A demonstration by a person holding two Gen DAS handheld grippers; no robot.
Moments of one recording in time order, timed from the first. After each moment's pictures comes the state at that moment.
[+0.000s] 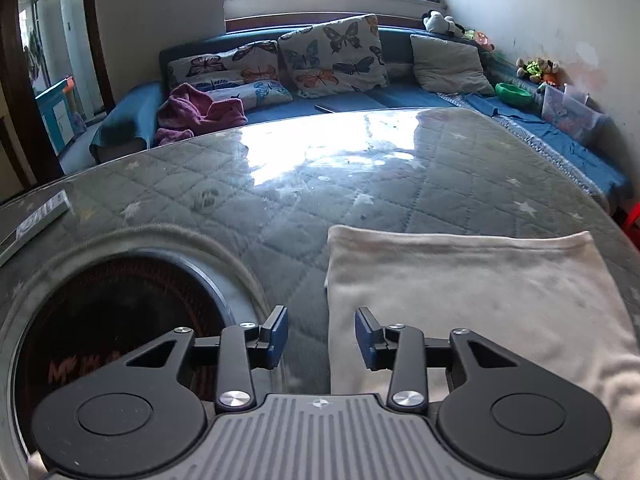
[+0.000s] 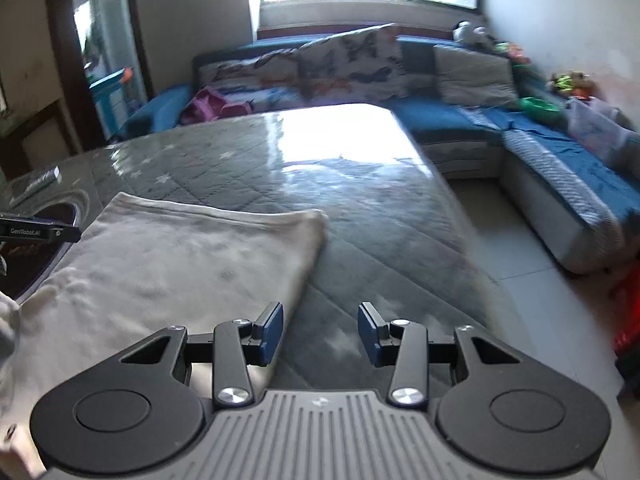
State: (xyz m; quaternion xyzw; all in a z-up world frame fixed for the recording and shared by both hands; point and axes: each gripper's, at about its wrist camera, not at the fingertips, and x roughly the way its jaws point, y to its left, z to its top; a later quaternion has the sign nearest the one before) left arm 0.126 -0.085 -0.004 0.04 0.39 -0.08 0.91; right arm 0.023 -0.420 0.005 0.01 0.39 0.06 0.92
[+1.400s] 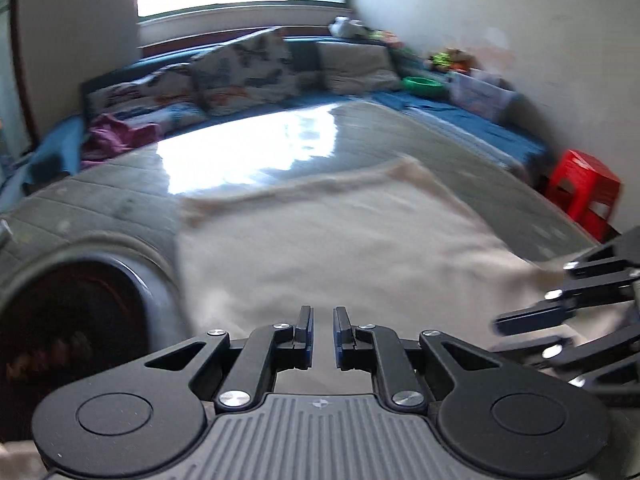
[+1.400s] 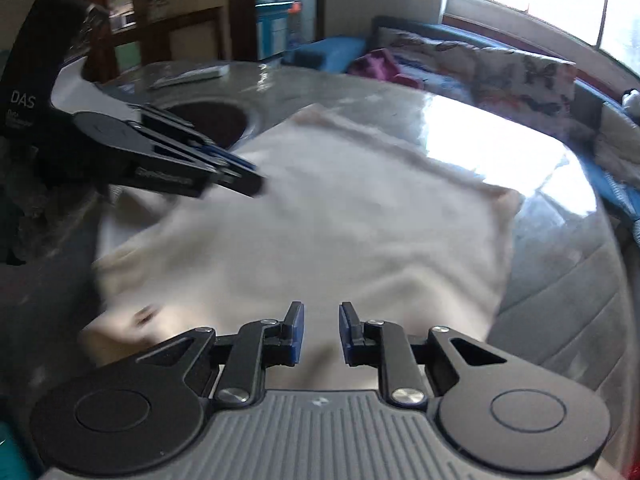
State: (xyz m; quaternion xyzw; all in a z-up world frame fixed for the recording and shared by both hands) left arm 0.045 -0.113 -0.001 0.07 0.37 -0.22 0.90; right arm -0.022 -0.298 -0.009 -0.13 0.40 0.28 0.87
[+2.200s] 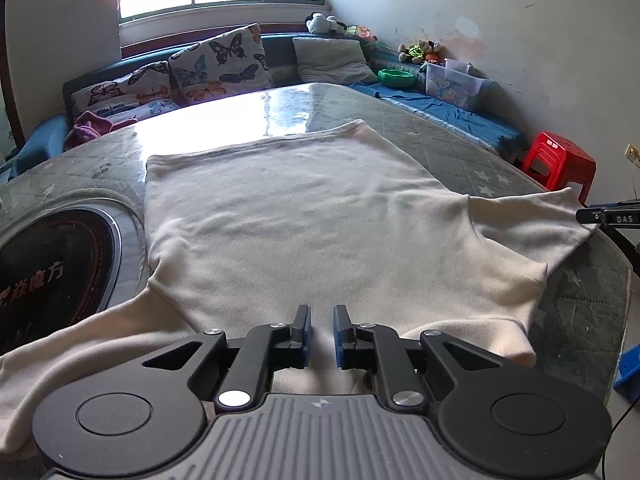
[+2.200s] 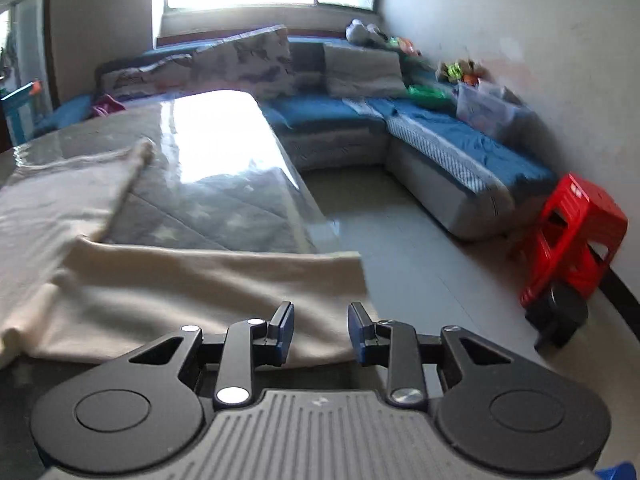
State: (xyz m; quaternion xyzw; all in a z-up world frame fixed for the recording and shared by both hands) left arm -0.017 -0.117 -0.021 0.07 0.37 -0.24 0.90; right arm -0.074 -0.502 -0.016 0.01 0.37 -0.11 0.92
